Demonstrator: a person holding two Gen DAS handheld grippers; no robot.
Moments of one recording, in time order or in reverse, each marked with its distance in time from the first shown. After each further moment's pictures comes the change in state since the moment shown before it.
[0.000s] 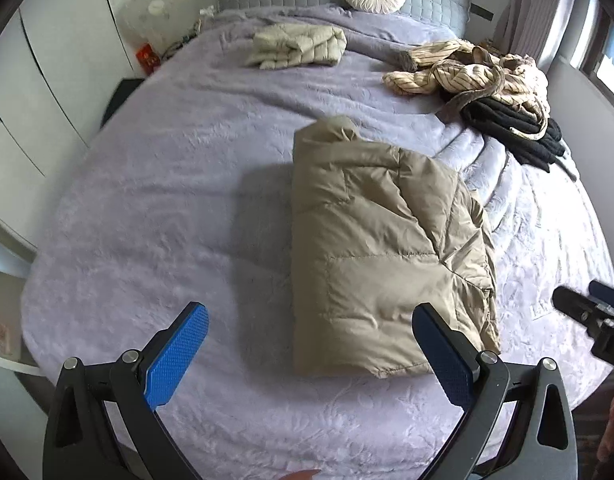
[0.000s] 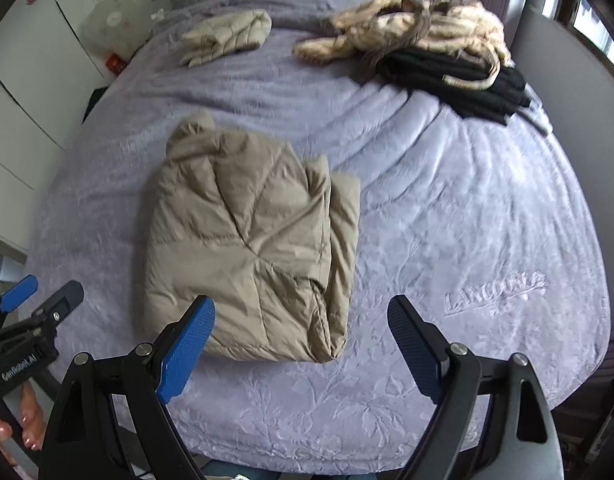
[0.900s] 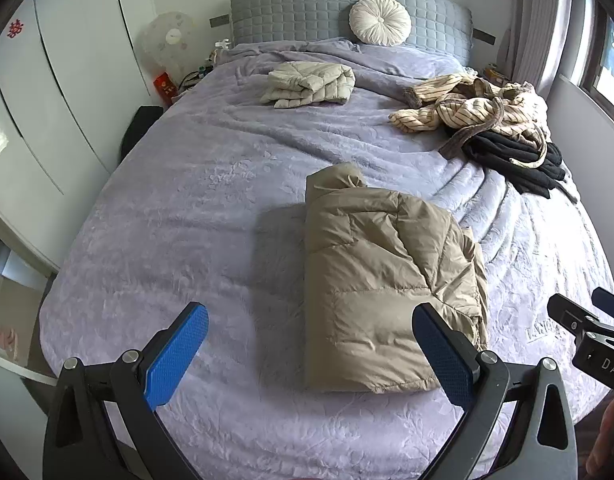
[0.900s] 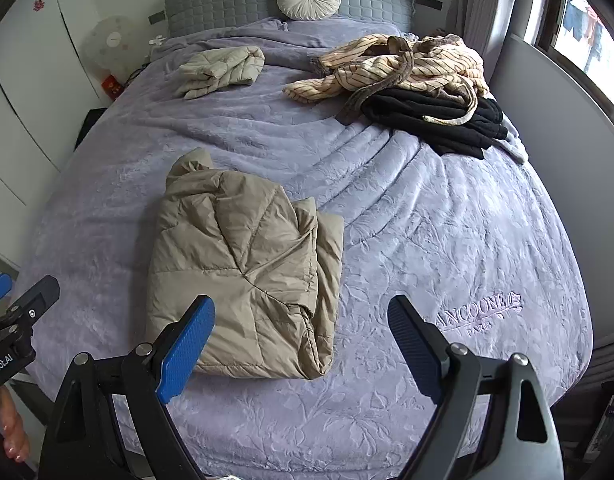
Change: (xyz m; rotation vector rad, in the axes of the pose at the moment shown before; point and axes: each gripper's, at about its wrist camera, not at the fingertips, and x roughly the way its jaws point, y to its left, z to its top) left arm -0.054 -0.001 0.008 -0.028 -0.108 0.037; right arm -0.031 0.003 0.004 -0.005 -0.108 -0.057
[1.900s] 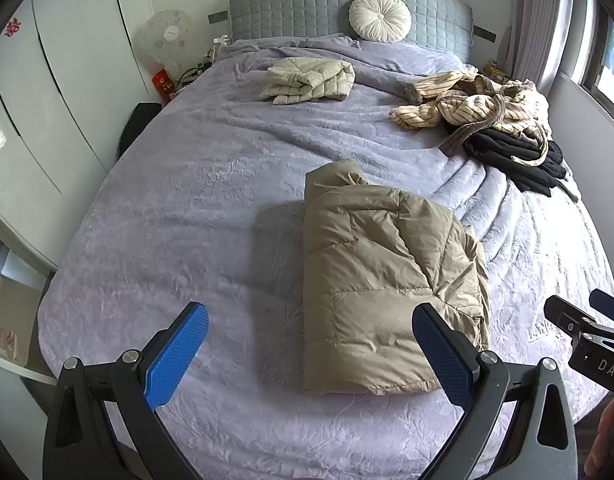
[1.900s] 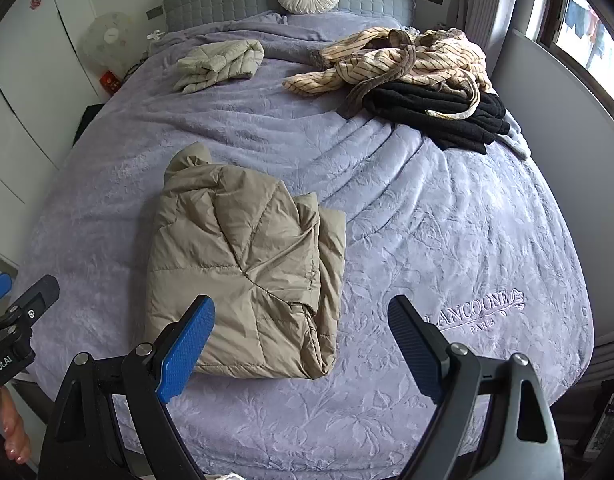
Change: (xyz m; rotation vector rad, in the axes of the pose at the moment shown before) left arm 0.006 -0.002 0.003 0.006 0.005 0.001; right arm 0.003 0.002 -0.003 0.005 0.012 -0.001
